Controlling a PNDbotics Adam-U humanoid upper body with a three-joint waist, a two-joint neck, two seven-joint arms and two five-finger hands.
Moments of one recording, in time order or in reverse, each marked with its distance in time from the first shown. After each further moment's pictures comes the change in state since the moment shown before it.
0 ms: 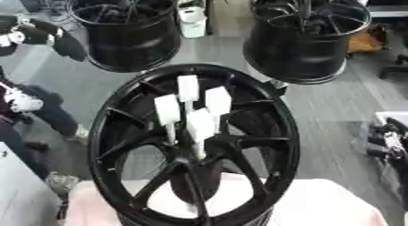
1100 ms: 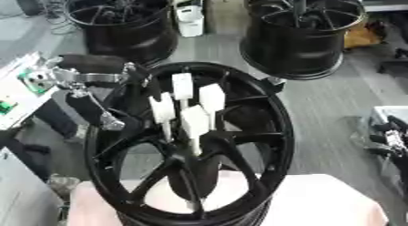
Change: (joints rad) left arm -0.138 -0.177 -0.285 0.123 -0.216 -0.035 0.035; right arm 0.000 -0.009 0.011 0.001 0.002 -0.001 0.009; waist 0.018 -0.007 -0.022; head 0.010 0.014
